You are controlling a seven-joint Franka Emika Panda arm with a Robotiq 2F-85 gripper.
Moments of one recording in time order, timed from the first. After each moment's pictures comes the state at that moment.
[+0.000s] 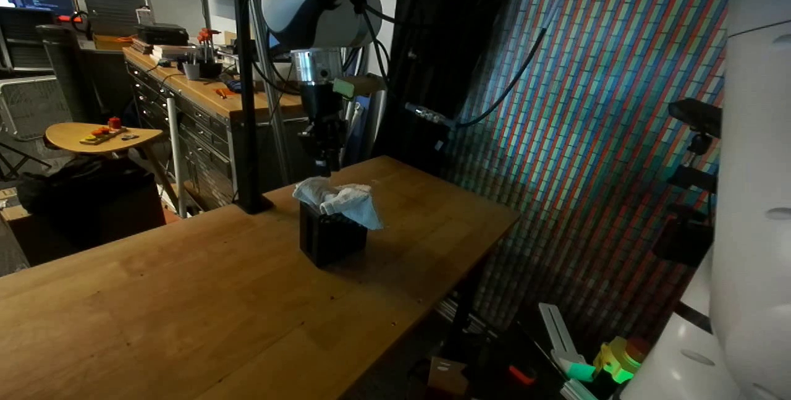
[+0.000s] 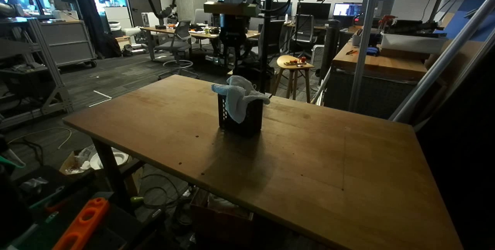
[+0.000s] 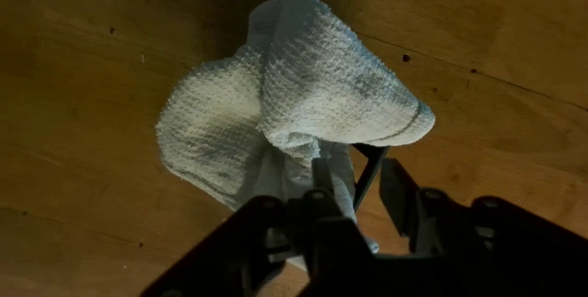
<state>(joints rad) -0.07 0.36 0.03 -1.73 -0.09 1.92 -0.33</state>
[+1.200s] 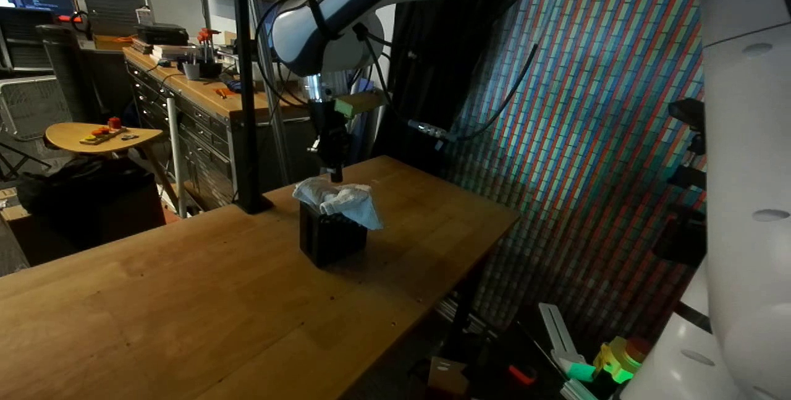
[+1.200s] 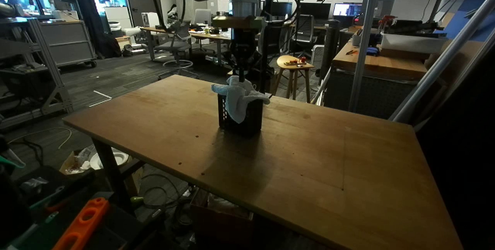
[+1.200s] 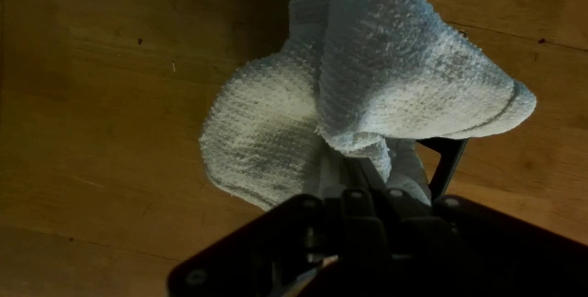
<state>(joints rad) -0.07 0.44 0.00 -1.71 -0.12 2.00 -0.24</state>
